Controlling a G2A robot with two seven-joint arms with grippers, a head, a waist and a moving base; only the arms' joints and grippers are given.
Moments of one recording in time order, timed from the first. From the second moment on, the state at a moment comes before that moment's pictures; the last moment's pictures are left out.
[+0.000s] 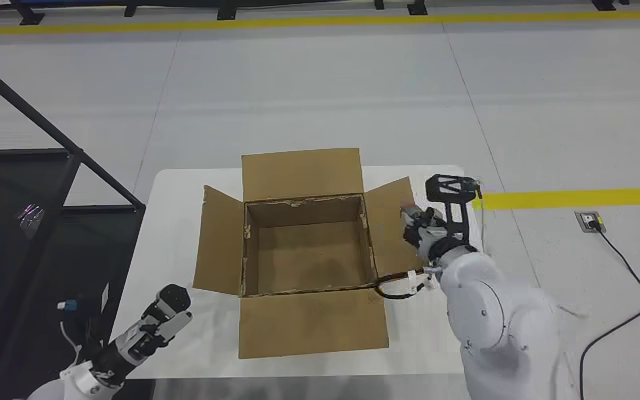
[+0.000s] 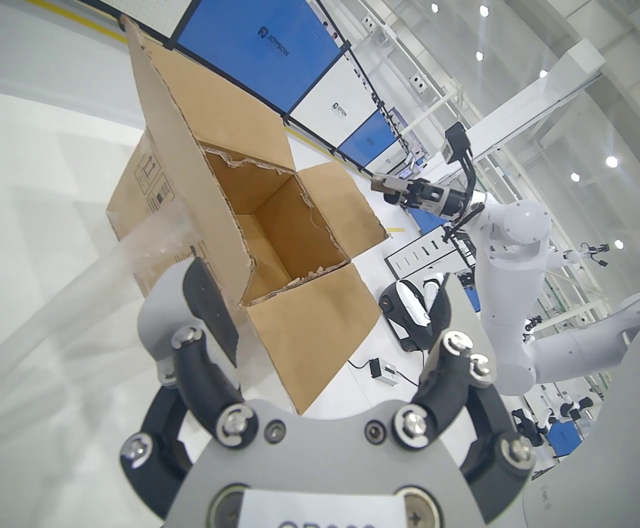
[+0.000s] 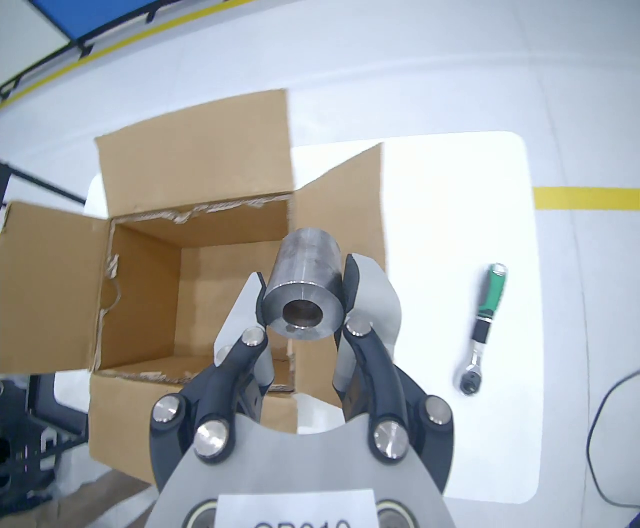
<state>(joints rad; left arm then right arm) 1.70 -0.97 -1.84 -1.85 -0.01 -0.73 -0.51 -1.02 -1.51 1.40 -2.07 -1.43 0.33 1.15</state>
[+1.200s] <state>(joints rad) 1.67 -0.97 -1.82 -1.84 -0.01 -0.72 -0.51 -0.58 -1.47 1.50 -0.99 -1.43 0.17 1.30</state>
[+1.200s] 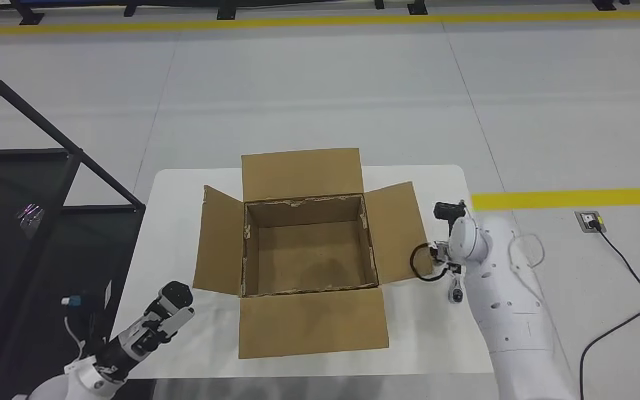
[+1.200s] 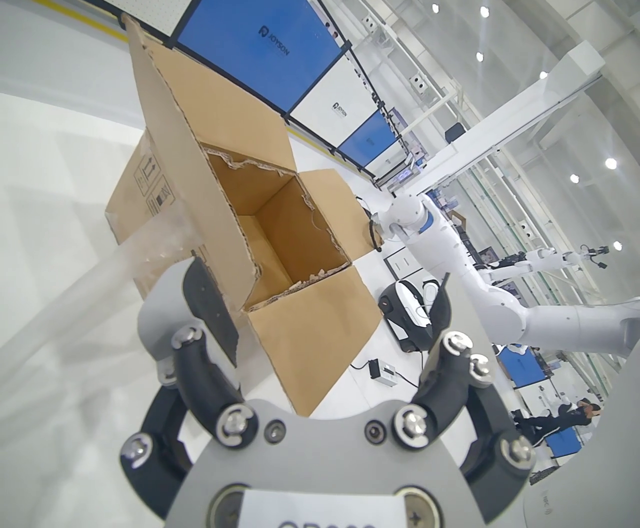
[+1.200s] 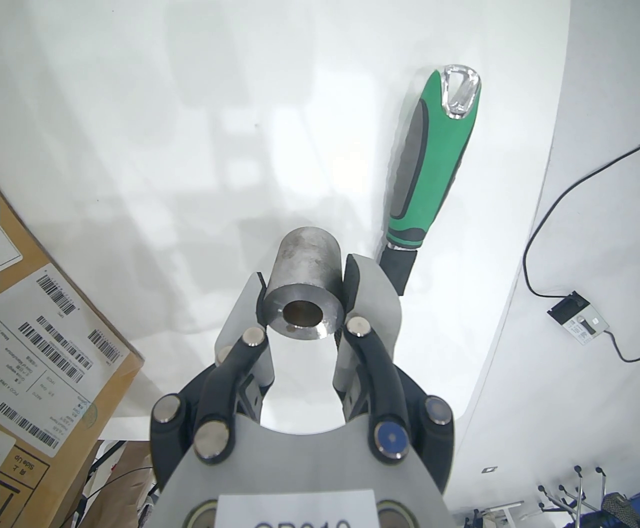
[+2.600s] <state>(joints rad) 1.70 -0.98 -1.83 -1.85 0.00 -0.74 -0.51 -0.91 -1.40 1.63 -1.72 -0.89 -0.04 1.30</state>
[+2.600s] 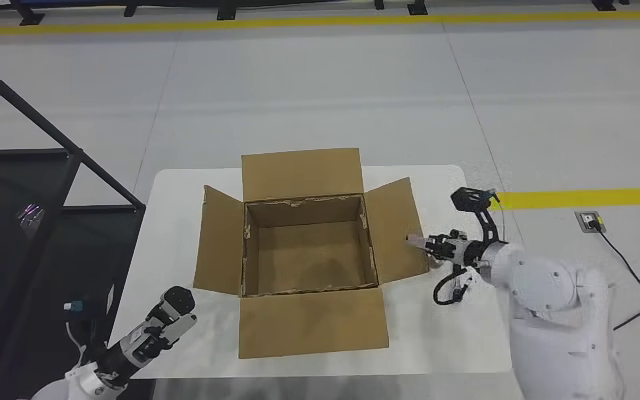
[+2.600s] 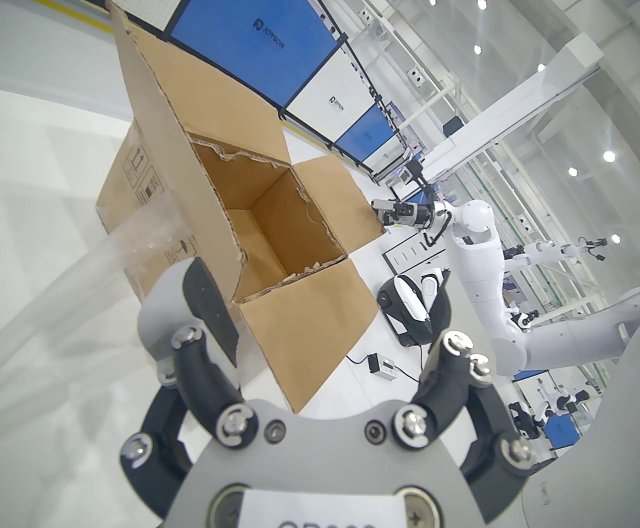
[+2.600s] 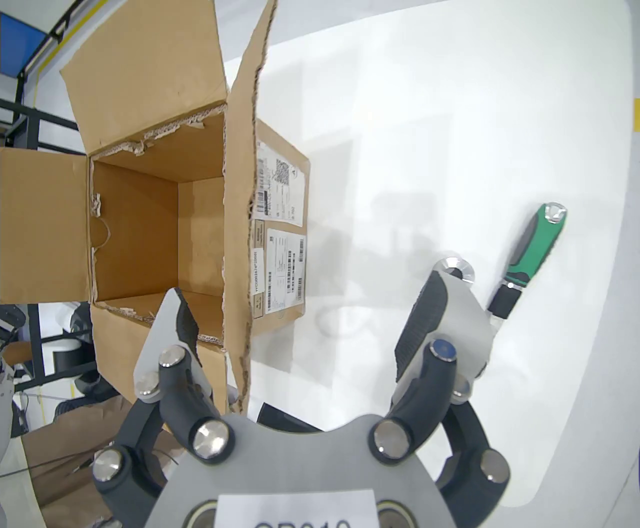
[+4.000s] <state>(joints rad) 1.71 -0.98 -1.83 -1.86 0.01 -0.74 -0.51 -0.86 -1.35 1.41 -1.73 -1.01 0.09 1.29</state>
